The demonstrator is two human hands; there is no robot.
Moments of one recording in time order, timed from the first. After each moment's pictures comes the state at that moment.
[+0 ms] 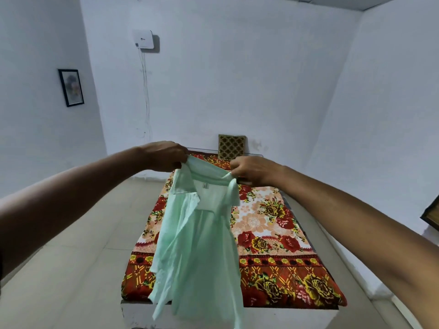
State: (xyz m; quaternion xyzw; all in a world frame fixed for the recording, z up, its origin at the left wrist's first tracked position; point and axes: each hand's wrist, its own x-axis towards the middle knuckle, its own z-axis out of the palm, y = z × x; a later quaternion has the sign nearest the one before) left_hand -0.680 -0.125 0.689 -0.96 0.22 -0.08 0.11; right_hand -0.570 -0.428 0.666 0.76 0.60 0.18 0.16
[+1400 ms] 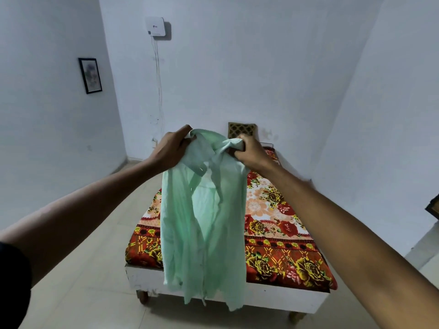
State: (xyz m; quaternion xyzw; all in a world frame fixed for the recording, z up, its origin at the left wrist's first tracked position) left_hand -0.727 -0.259 0.634 -0.90 0.05 -0.35 -0.25; right_hand -0.621 -0.498 0.643 0.85 0.33 0.05 -0.41
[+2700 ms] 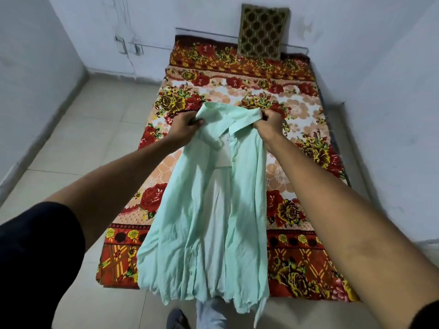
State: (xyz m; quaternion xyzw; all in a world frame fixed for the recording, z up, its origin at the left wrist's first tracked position) left_hand -0.198 -0.028 0.329 -0.88 -0.11 -0.09 -0.45; right_hand -0.102 -0.263 0.349 0.84 -0.02 -0.07 -0.54
